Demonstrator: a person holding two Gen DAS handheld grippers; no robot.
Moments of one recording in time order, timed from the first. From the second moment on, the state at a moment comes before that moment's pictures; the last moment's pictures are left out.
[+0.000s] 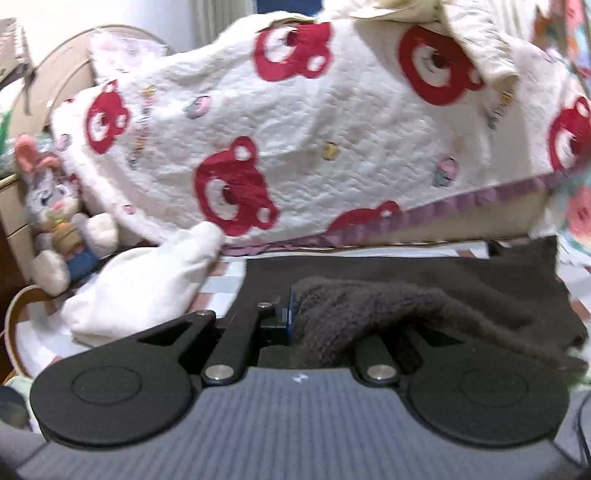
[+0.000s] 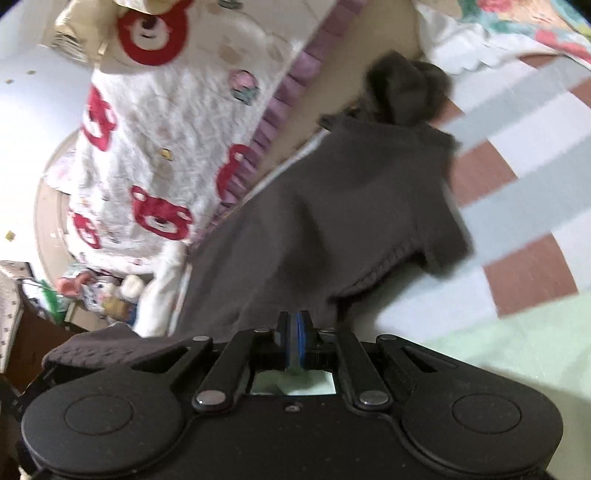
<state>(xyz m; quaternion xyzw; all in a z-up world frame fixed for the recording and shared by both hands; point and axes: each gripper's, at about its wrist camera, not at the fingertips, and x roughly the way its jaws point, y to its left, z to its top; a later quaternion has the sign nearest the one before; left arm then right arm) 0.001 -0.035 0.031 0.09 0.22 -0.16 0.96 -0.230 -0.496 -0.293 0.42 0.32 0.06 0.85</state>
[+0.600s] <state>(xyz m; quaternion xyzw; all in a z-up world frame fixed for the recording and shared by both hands) 0.002 -0.058 0.025 0.09 0.36 -0.31 0.88 -0.168 -0.546 -0.236 0.24 0.36 -0.05 0.90</state>
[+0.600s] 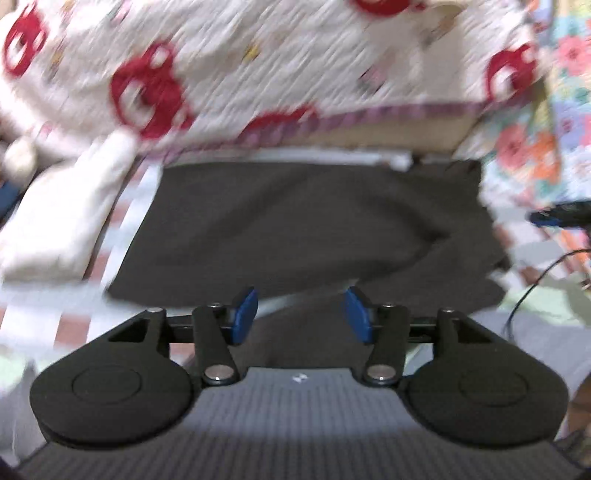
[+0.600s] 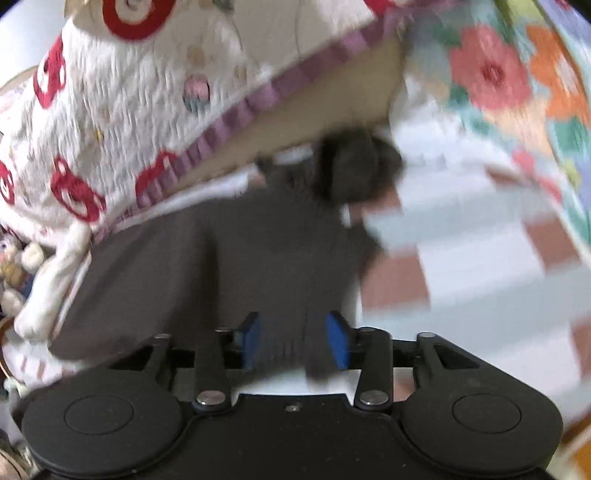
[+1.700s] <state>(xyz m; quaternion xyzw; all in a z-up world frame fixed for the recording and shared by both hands) 0.160 -0.531 -0.103 0.24 0.31 -0.50 0.77 -0.057 -0.596 -0.296 0.26 0.30 0.00 0.92</state>
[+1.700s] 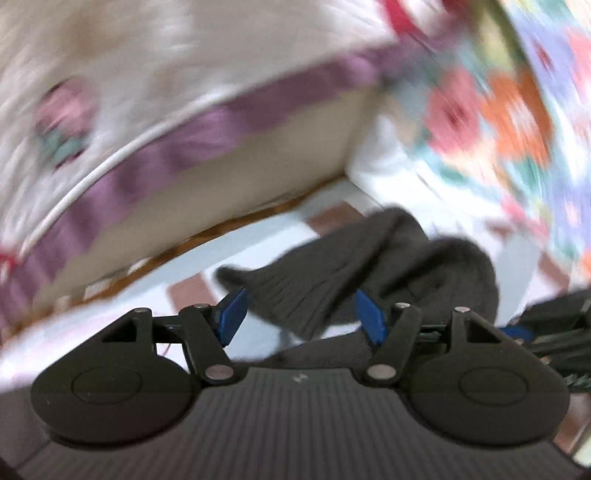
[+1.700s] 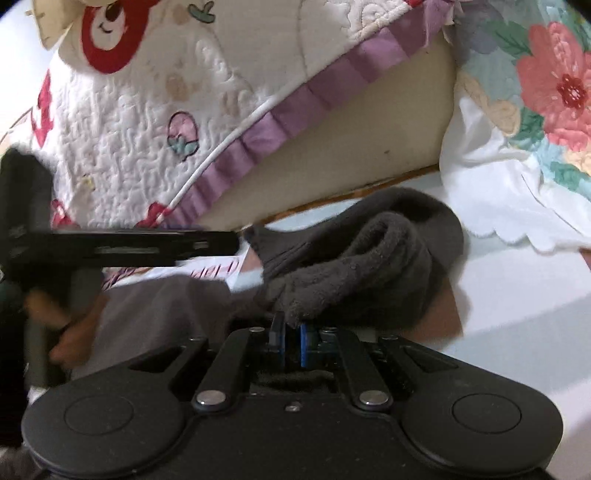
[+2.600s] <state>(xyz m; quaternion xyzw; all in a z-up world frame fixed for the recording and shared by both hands) 0.180 -0.452 0.026 0.22 0.16 -0.43 0.86 -0.086 -0.575 -0.305 0.19 0.31 0.02 0.93</state>
